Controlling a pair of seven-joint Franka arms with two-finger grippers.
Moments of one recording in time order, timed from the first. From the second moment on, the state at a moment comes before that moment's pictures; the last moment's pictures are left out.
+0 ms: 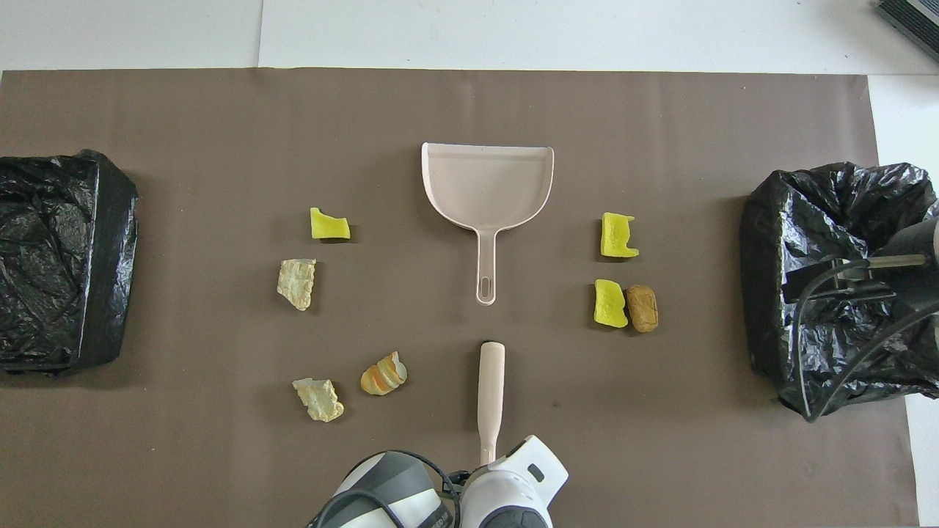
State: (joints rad) left arm -0.96 0.01 -0.11 -2.26 -0.07 2.22 -0.93; right arm 0.09 -0.11 -0.05 -1.69 0.01 1.51 0.04
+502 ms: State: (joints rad) left arm -0.68 -0.04 -0.10 -2.19 0.01 2.03 -0.92; right arm 0.22 -0.03 -0.04 -1.74 0.03 1.70 0.14
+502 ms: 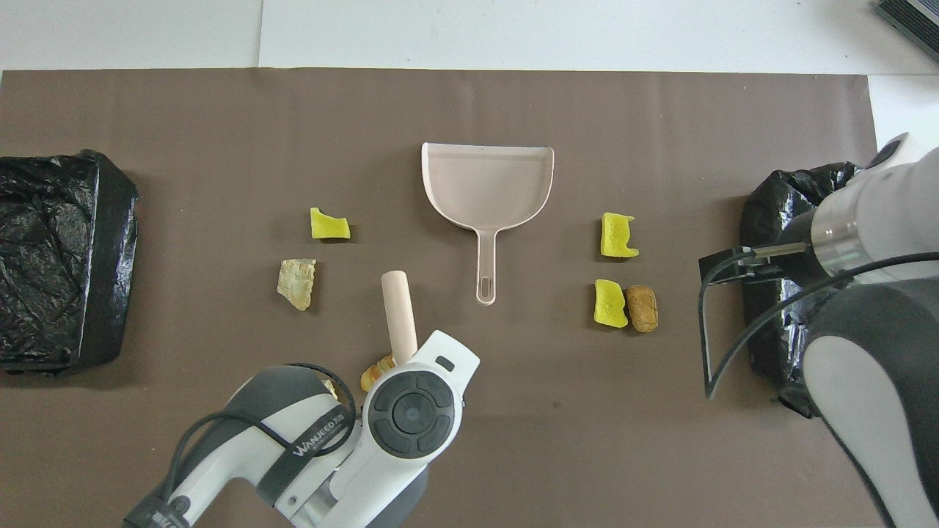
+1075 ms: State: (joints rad) left arm -0.30 -0.03 -0.10 -2.18 0.15 2.07 -0.65; right arm 0.47 0.32 -0.04 -1.65 0.09 2.02 0.53
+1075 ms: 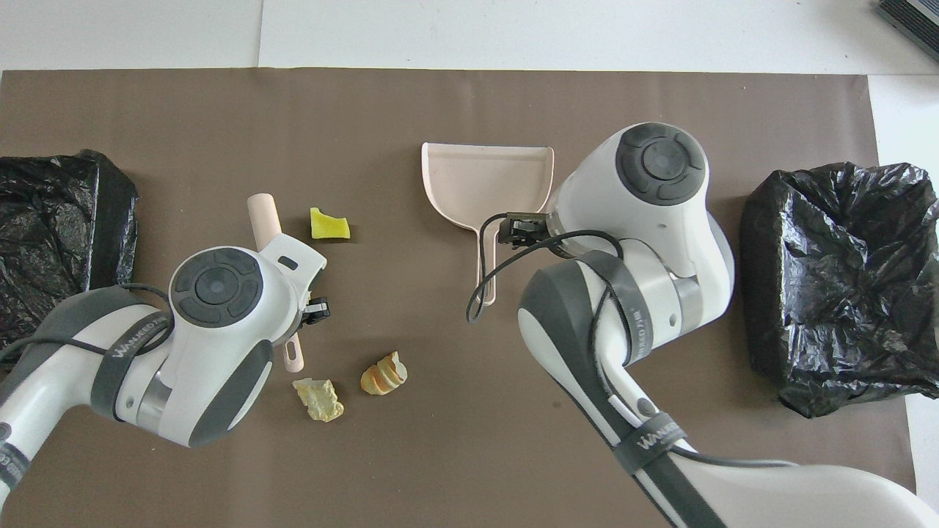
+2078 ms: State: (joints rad) left arm -0.08 0.03 -0.12 -2.19 0.16 2.15 0.01; right arm 0.57 0.47 -0.05 -1.63 0.07 2.14 0.58
